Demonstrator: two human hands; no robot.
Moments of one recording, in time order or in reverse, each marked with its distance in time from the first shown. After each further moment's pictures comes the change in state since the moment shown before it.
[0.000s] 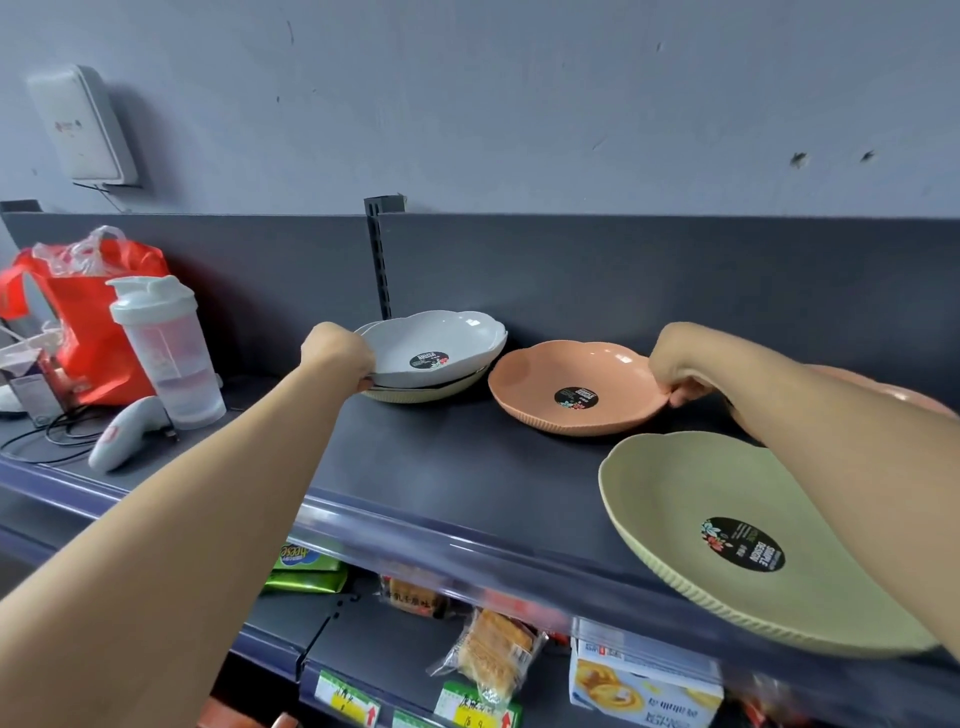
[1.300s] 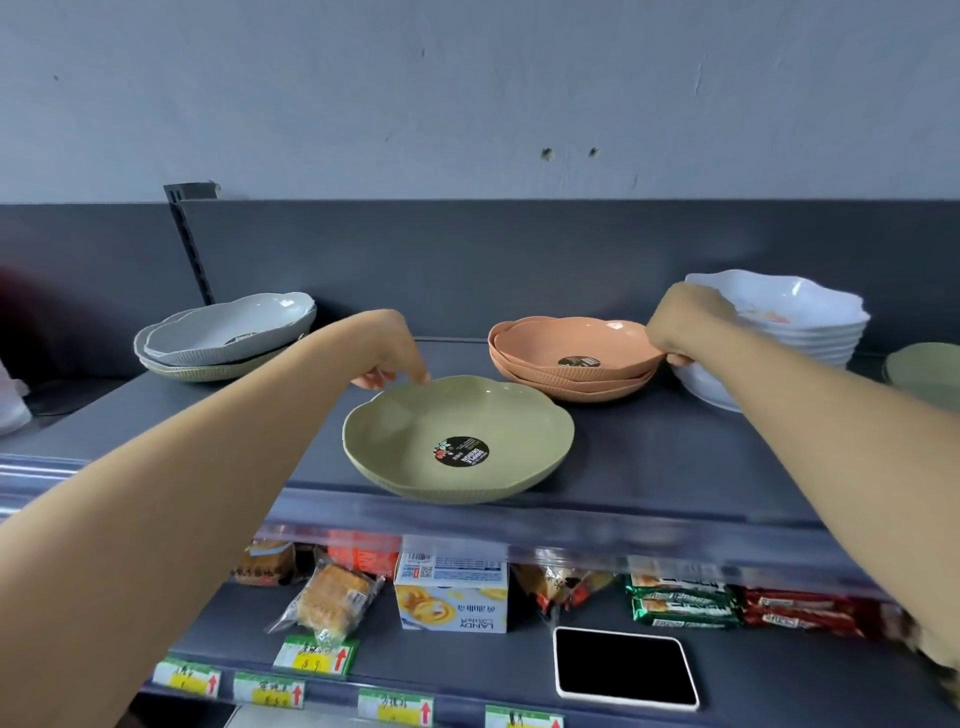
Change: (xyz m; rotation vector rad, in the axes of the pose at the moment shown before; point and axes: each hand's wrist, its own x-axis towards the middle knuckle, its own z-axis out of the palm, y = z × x) left_hand -0.201 0.053 0.126 0.818 -0.644 0.381; right_hand -0.048 0.223 -0.030 0.148 0.368 0.193
